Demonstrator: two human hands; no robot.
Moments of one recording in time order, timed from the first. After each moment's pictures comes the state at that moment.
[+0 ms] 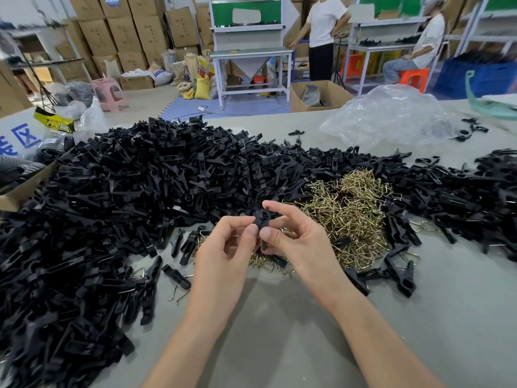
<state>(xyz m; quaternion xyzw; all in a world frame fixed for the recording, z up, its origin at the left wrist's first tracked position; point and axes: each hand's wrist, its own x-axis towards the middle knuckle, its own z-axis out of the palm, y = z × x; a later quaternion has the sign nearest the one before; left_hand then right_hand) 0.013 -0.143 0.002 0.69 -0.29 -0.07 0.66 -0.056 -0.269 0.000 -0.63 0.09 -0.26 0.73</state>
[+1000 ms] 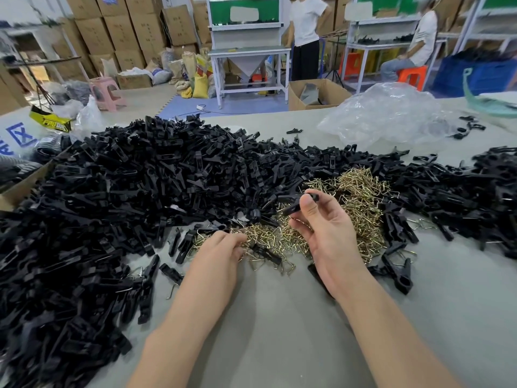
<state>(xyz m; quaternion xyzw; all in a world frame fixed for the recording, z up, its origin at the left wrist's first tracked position) 0.039 -0.133 -0.017 0.86 -0.39 0.02 0.32 -0.062 -0.290 0.011 -0.44 0.17 -0.37 0.80</state>
